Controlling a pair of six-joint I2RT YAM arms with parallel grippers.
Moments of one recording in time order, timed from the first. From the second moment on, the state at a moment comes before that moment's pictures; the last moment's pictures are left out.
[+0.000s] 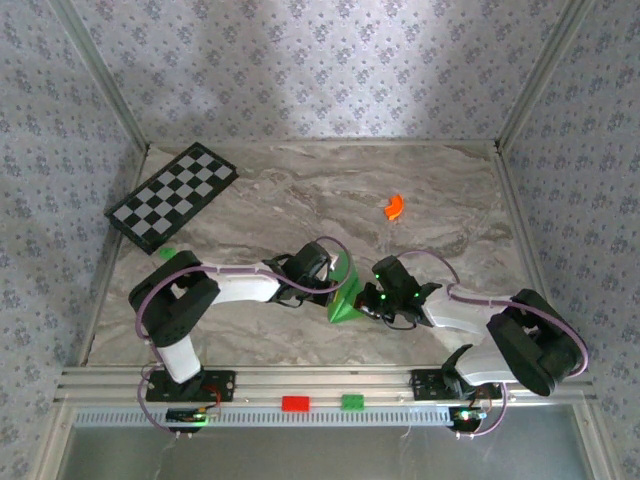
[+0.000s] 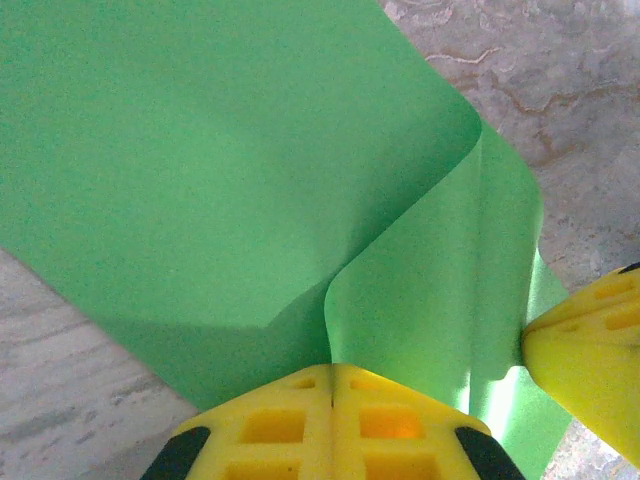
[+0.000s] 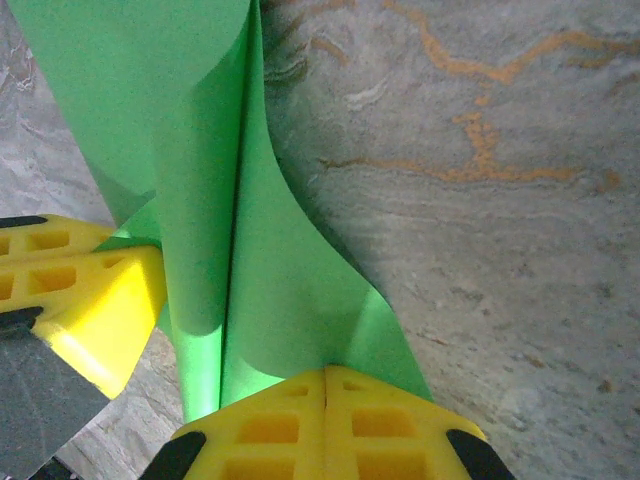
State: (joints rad) left arm -0.92 1.74 0.86 -0.08 0.18 -0.51; right arm 0.69 1.33 0.42 -0.04 -0.27 1.05
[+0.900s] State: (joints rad) left arm -0.92 1.74 0.86 -0.08 0.20 -0.51; right arm 0.64 1.42 0.51 0.13 -0.38 1.09
